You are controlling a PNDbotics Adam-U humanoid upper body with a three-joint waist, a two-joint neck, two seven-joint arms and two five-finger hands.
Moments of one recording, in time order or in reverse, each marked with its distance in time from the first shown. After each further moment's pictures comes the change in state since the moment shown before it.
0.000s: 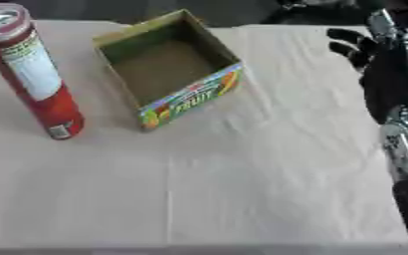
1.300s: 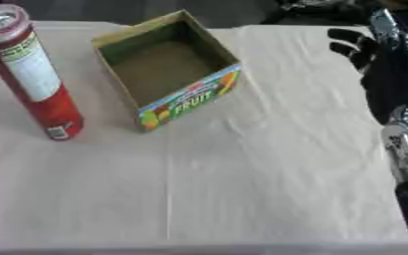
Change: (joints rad) left arm -0.242 0.054 -0.172 0.168 -0.031 0.042 -0.123; right arm -0.009 0.000 0.005 0.000 0.000 0.008 0.017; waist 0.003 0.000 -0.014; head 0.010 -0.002
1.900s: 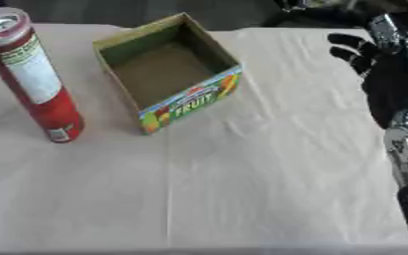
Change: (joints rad) left arm -0.040 -0.003 -0.075 0.050 0.017 -0.006 -0.110; right arm -0.001 0.001 0.003 0.000 0.000 0.006 0.006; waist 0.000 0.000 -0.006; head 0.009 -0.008
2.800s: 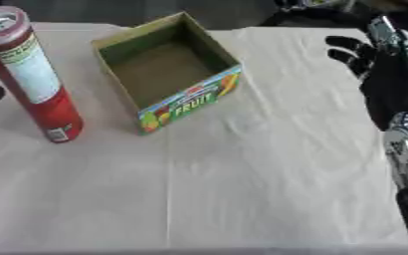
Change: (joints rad) left arm -0.084 -0.089 -0.051 0.076 -0.044 0.030 -0.009; right arm -0.004 0.009 0.006 0.000 0.000 0.007 0.006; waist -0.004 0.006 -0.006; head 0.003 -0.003
